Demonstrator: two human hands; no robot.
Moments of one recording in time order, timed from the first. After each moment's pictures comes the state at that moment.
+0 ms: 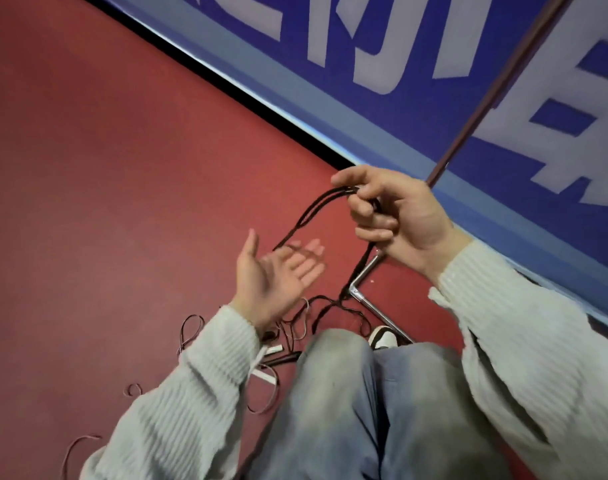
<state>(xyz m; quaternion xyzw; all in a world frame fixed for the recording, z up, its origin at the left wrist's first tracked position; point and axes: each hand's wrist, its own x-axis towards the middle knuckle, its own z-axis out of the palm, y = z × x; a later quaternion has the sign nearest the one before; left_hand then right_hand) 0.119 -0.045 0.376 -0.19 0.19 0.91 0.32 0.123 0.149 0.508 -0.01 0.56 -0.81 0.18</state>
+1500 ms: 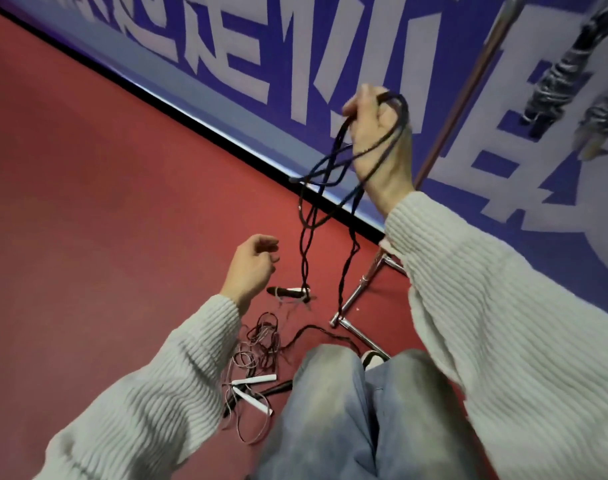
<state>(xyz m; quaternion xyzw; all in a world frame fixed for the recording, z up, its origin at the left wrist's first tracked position) 0.098 -0.075 0.424 -0.02 0.75 0.65 0.10 0.091 0.106 0.606 -0.01 0.83 -0.48 -0.28</state>
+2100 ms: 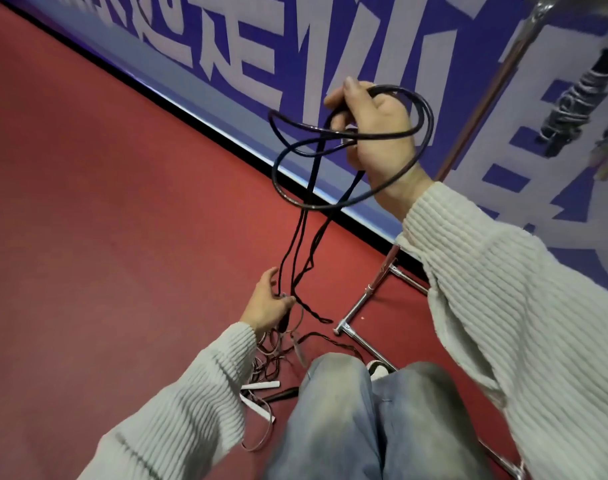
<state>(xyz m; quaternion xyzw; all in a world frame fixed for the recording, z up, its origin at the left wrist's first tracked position) 0.106 -0.085 0.354 -0.01 0.79 0.58 0.21 0.104 0.072 0.647 -0.07 0.72 -0.66 -0.20</state>
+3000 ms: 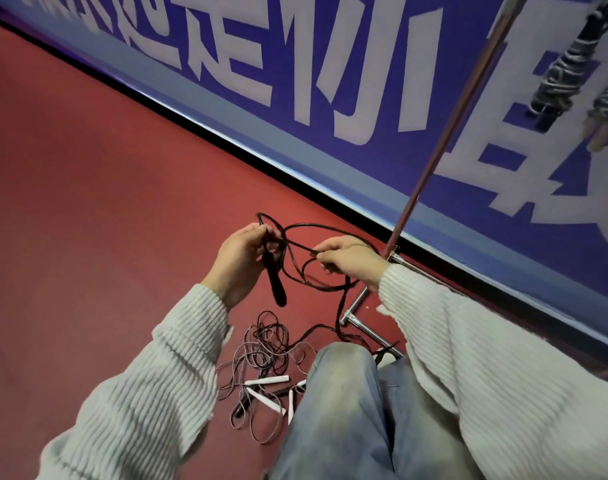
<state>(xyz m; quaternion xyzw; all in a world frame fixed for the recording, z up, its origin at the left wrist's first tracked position) 0.102 -0.102 0.473 0.03 0.55 0.81 0.19 0.123 0.110 0.463 0.11 0.83 -0.53 0.13</state>
